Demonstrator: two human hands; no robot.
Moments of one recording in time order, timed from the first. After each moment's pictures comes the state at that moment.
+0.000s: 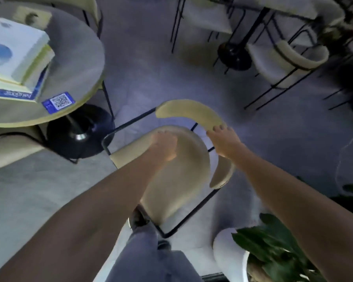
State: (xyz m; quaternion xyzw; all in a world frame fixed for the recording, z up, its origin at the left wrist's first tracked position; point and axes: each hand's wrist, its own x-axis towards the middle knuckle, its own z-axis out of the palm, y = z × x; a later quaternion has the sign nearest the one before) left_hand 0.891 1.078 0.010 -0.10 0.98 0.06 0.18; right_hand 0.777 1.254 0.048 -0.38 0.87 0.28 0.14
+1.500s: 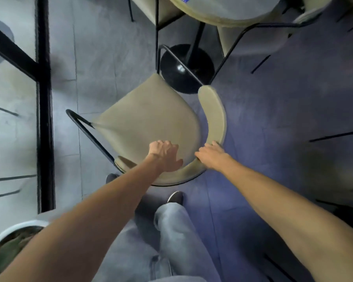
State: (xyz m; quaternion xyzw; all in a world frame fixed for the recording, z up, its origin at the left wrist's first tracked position) left_hand 0.686 1.310 -0.084 -0.69 0.66 0.25 0.17; right_hand 0.523 1.230 -0.082 -0.86 0.24 0.44 0.02
